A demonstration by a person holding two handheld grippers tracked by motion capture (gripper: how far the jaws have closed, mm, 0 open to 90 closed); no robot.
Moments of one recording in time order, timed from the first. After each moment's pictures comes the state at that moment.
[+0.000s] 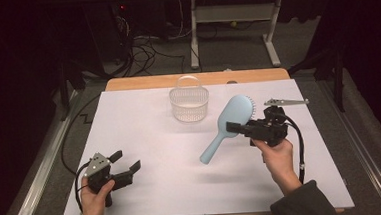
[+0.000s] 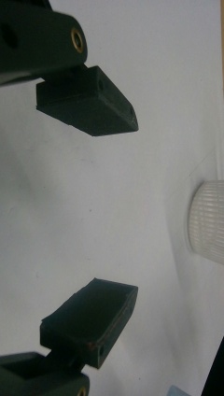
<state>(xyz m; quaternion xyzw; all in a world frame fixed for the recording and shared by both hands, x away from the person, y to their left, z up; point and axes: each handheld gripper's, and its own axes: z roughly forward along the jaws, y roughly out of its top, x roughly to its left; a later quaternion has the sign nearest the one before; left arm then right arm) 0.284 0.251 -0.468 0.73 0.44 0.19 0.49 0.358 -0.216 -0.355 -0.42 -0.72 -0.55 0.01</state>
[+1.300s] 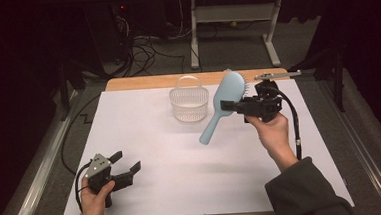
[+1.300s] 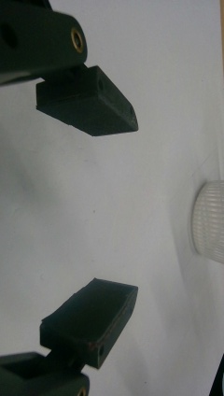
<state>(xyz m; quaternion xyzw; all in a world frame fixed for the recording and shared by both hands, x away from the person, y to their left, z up) 0.283 0.250 -0.470 0.73 0.44 0.19 0.49 0.395 -0.195 -0.308 -0.41 -0.75 -0.52 -0.03</state>
